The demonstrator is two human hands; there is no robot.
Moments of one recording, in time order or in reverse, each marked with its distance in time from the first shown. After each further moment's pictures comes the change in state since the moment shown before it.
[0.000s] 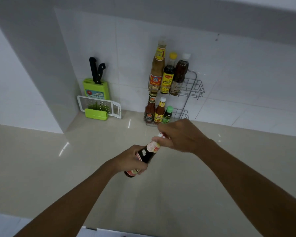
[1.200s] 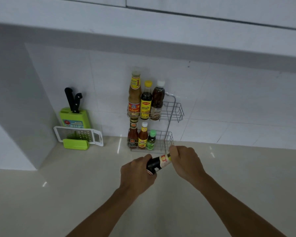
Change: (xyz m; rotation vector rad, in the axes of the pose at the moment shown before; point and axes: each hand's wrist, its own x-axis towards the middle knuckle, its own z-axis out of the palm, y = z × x) left_hand 0.077 0.063 0.053 0.864 0.640 0.096; right_hand -0.045 0.053 0.007 0.274 -0.040 0.954
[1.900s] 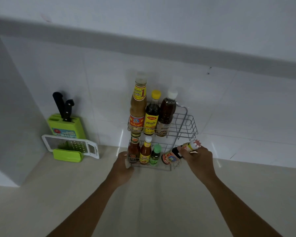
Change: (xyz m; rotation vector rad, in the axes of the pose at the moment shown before) left_hand 0.129 -0.114 0.052 -0.626 -0.212 -0.476; right_hand 0.139 0.058 0.026 0.465 0.248 0.122
